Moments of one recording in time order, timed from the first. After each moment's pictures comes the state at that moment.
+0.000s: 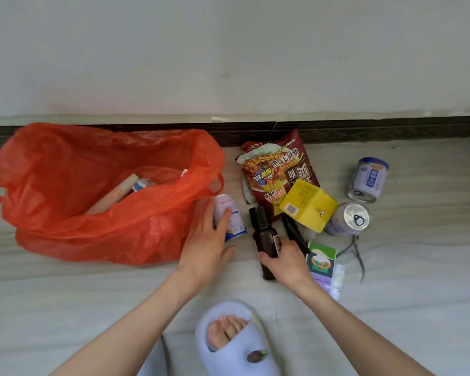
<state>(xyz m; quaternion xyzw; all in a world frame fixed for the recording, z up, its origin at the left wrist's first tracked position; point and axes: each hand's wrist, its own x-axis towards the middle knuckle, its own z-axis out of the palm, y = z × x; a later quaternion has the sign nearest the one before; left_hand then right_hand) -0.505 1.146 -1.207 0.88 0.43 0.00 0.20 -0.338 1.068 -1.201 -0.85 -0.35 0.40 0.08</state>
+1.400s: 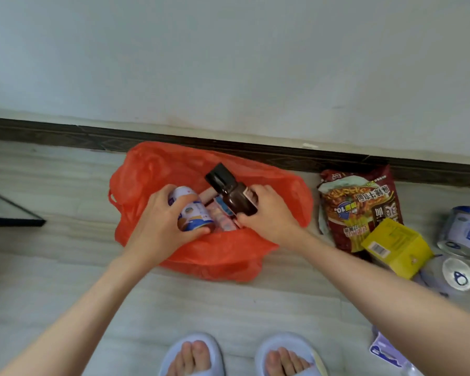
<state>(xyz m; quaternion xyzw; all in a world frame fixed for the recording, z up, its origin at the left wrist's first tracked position) -0.680 1.237 -1.146 0.79 0.57 0.10 0.19 -0.464 1.236 -1.156 -0.68 -0.62 0.36 0.16</state>
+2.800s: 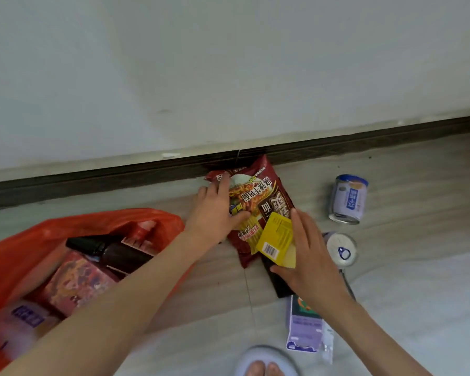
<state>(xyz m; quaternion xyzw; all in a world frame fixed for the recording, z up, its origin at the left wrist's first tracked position) -0.379 1.259 -1.185 0.84 0.46 -0.04 0.30 -0.254 1.095 -1.174 -0.82 -0.53 0.19 0.13</state>
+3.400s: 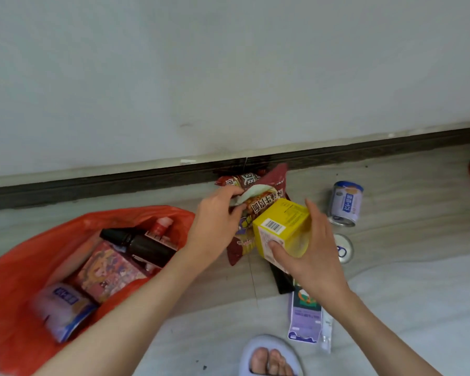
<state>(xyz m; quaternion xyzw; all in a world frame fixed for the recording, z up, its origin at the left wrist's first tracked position) -0.403 1.231 -1.124 0.78 0.47 0.21 0.36 -0.275 1.106 -1.111 -0.82 -0.44 0.23 0.29</state>
